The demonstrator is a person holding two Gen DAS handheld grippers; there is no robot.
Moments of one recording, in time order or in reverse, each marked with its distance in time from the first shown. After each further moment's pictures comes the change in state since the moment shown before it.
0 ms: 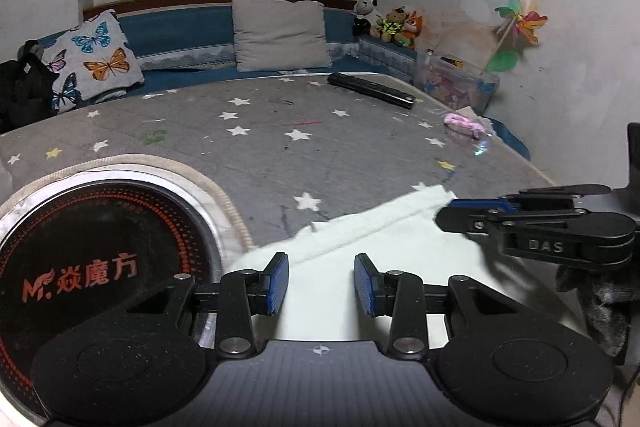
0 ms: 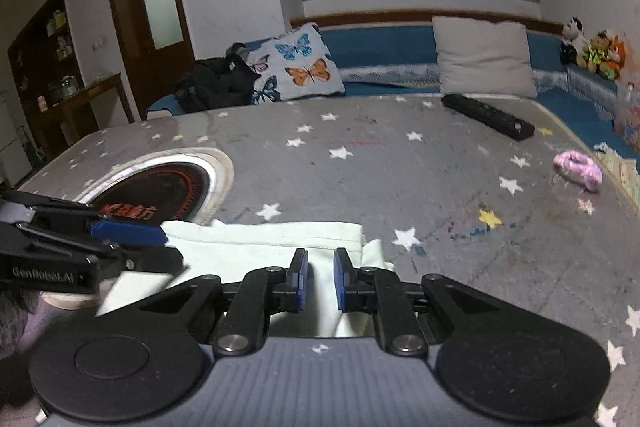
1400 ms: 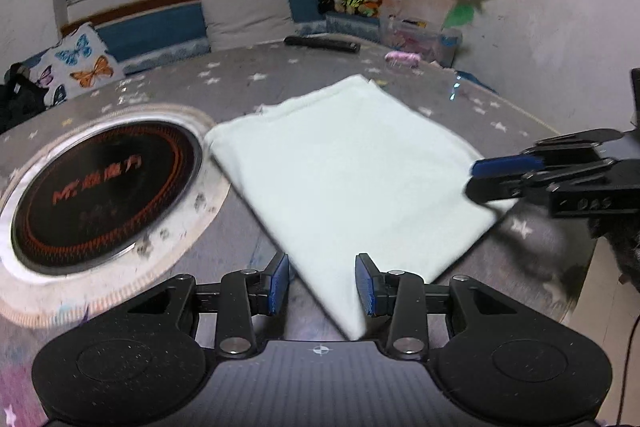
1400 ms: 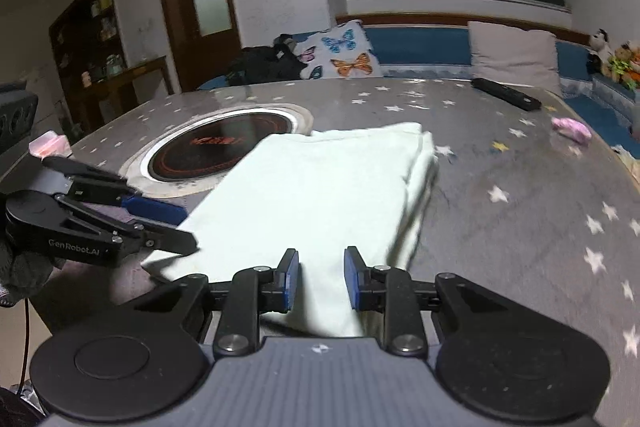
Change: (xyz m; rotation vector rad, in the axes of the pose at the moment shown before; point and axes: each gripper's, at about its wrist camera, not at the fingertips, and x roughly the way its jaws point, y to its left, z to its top) left arm -0.086 -0.042 -0.095 0.136 0.048 -0.017; right arm -0.112 0.042 -0.087 -0.073 -0.002 0.084
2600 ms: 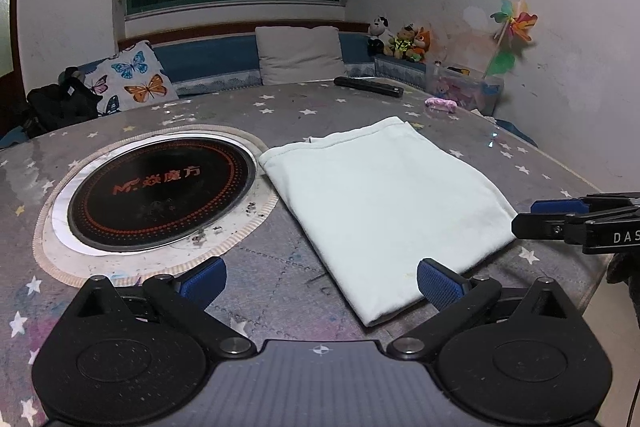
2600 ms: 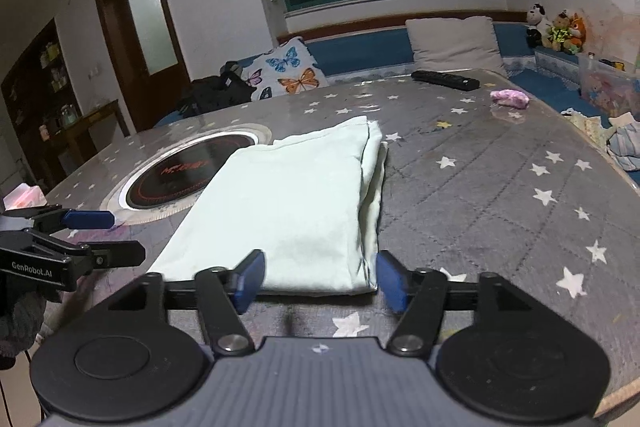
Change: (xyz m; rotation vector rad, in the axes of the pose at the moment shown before) left arm -0.042 -0.005 -0.019 -0.093 -0.139 0.127; right arm -0.031 0.006 -0.022 0.165 -0.069 -0.111
